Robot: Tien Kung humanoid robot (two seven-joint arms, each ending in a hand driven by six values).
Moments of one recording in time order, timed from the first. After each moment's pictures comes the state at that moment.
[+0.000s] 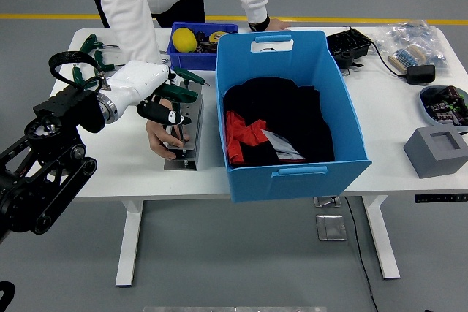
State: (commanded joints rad) left arm -0.53 0.27 -1.07 -1.32 2.27 -0.22 0.10; right arm 0.19 -0.18 0.69 0.18 -0.85 -0.11 -0.16
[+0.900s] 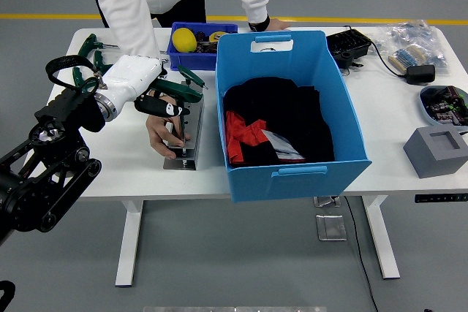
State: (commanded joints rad) left arm -0.54 0.27 -1.03 -1.27 2.27 -0.05 0.13; right arm 0.19 -0.18 0.68 0.18 -0.84 -0.11 -0.16
